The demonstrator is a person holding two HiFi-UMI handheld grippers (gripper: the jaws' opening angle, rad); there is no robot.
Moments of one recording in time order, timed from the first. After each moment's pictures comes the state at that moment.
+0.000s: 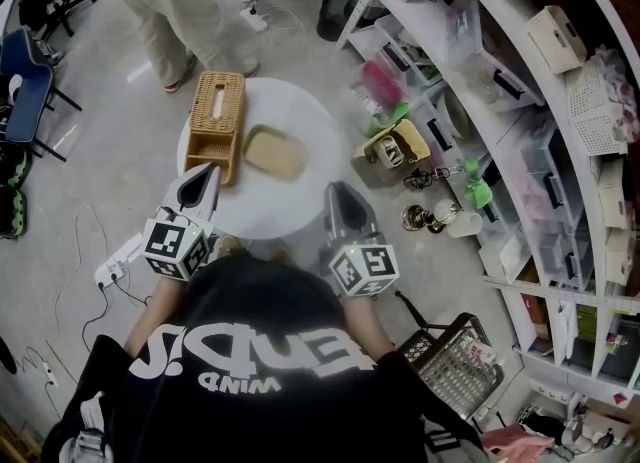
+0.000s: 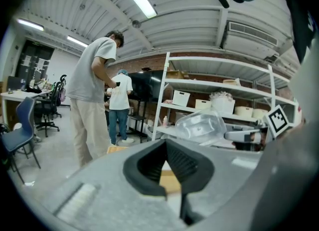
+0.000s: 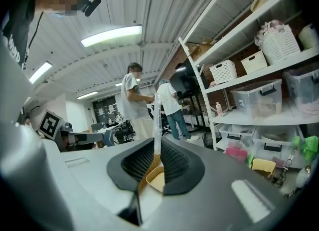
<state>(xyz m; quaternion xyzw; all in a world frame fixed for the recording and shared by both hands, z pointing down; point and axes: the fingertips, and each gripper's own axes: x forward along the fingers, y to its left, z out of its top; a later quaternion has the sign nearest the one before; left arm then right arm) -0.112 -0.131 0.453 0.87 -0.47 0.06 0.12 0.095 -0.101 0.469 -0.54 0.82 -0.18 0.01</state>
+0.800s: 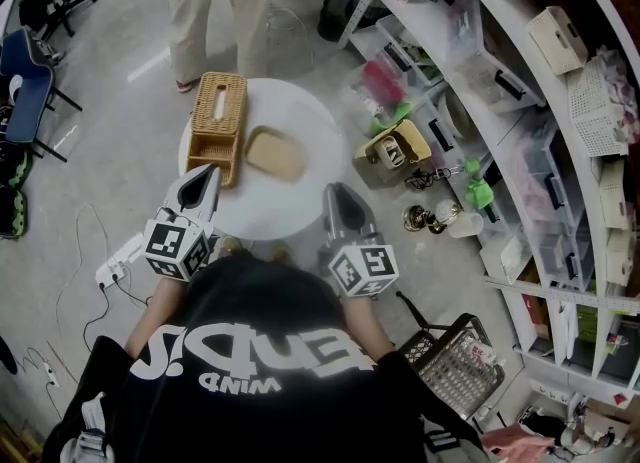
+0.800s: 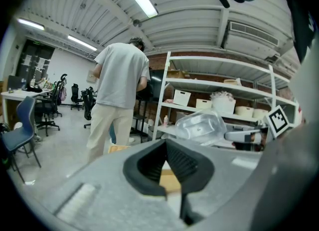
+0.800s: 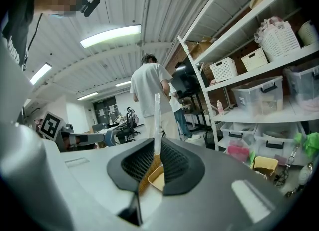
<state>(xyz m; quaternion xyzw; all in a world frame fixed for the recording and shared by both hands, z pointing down) -0.117 -0.132 0.457 0.87 -0.47 0.06 0.13 0.088 -0.102 0.473 -0.53 0.82 -0.19 0.02</state>
